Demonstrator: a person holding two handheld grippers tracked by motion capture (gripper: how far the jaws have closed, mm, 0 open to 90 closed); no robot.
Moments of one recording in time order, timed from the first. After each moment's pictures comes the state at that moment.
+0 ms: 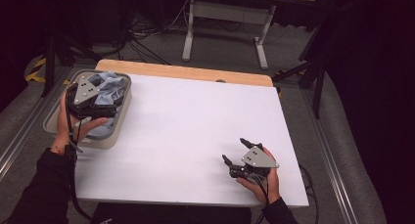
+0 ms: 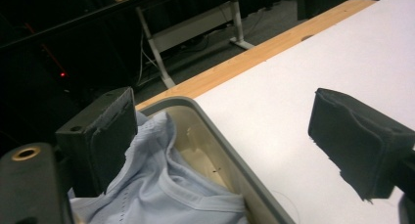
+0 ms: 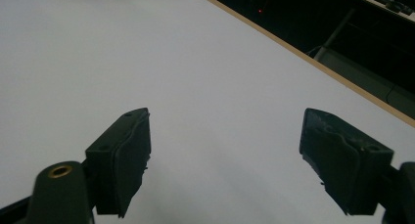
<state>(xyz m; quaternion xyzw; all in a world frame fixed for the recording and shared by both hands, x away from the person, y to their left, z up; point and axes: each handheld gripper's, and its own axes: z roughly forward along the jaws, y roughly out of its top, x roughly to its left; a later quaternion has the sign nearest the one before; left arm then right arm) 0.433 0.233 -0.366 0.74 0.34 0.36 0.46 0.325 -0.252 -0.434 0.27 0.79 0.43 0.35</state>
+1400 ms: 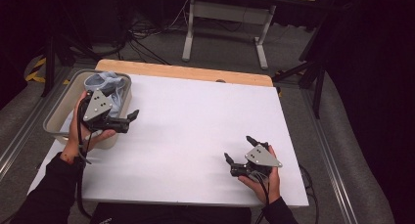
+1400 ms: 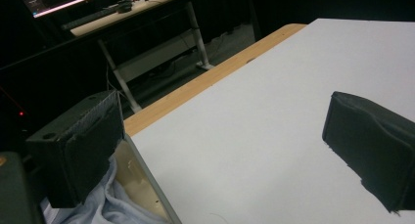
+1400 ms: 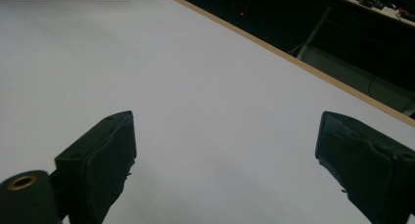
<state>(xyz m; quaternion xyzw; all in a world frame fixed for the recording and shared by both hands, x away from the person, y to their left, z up) 0.404 0.197 -0.367 0.75 0.27 0.34 0.50 0.327 -0.256 -0.433 0.30 0.76 0.44 0.36</state>
